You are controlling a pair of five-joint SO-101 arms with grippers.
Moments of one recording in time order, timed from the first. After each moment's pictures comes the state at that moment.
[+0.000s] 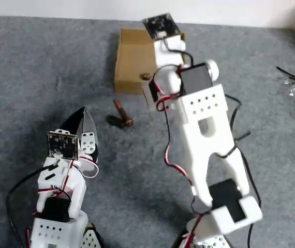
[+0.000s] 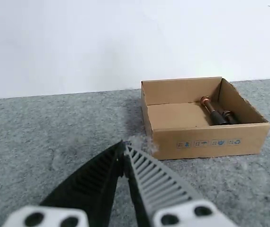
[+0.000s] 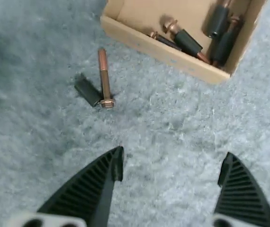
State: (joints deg) left arm 2.2 -102.3 96.0 23.1 3.3; right arm -26.9 -1.6 -23.2 93.6 2.6
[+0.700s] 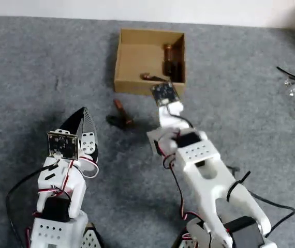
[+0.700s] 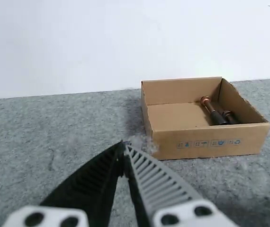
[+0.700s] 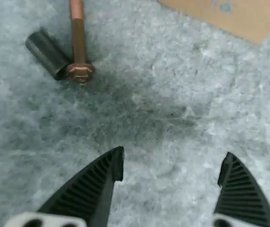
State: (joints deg) left arm 2.2 -102.3 96.0 23.1 3.3; right arm -26.9 -21.5 52.4 31.6 2.4
